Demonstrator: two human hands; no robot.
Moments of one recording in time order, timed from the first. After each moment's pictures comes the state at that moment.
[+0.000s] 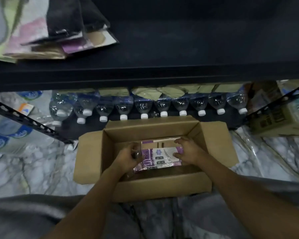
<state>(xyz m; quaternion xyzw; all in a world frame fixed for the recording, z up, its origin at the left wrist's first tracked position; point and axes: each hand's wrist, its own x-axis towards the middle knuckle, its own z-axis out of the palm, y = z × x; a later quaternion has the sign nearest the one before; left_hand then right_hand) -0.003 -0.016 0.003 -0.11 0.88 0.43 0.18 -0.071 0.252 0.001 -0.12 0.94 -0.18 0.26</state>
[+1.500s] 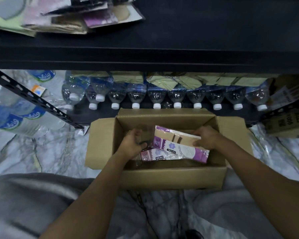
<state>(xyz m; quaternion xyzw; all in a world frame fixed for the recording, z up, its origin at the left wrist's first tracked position) -0.010 -0.042 -0.023 -0.18 0.85 0.47 0.18 -0.099 0.246 0.048 -0.11 0.92 -0.12 0.35</state>
